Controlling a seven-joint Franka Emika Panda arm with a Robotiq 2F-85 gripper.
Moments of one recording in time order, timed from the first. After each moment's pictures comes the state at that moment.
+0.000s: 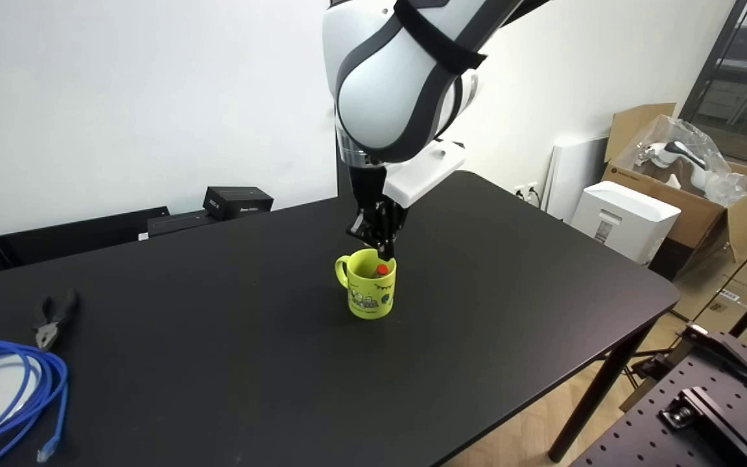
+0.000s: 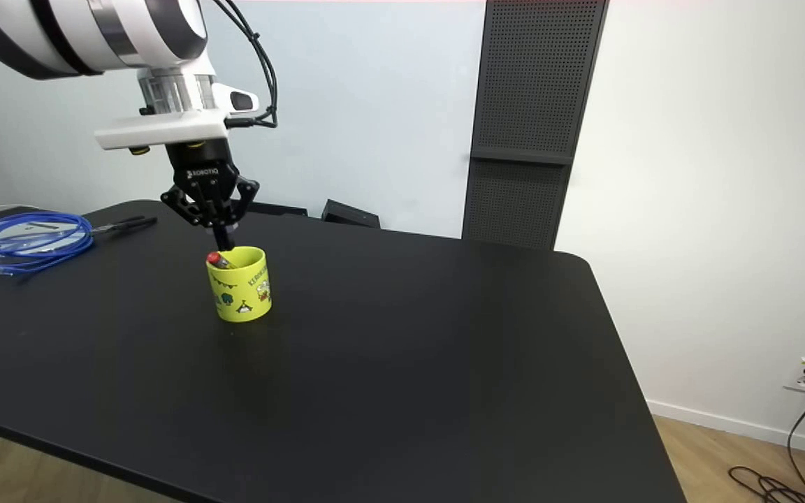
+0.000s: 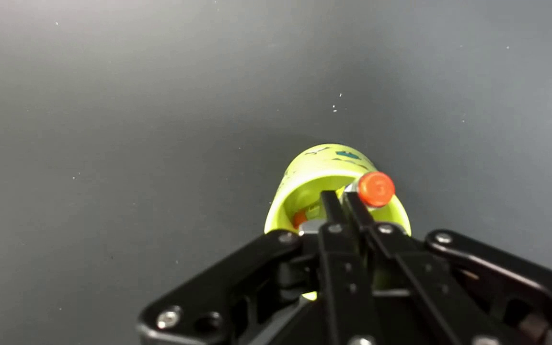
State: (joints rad) arm 0.20 0.24 0.09 -2.26 -0.21 2.43 0.14
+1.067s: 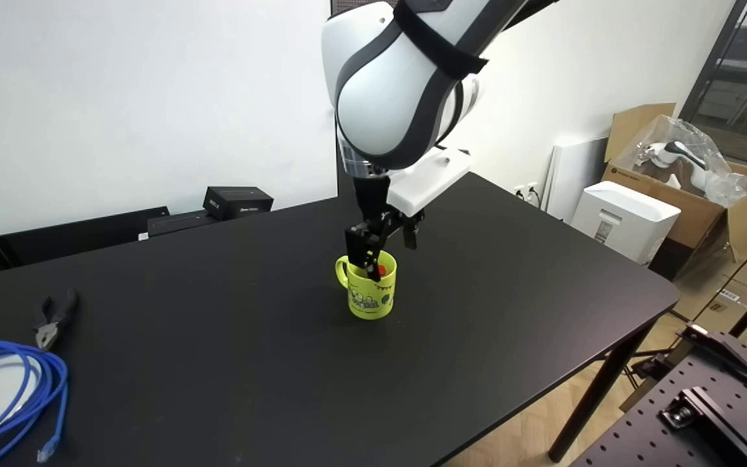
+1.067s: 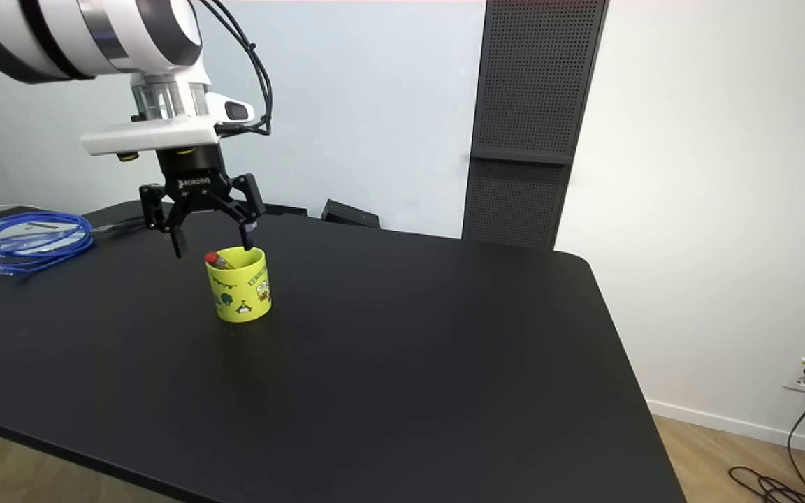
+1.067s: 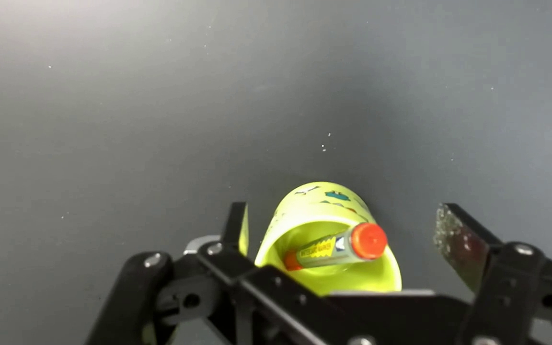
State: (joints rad) arm 0.20 0.24 0.10 -2.27 -0.20 2.38 0.15
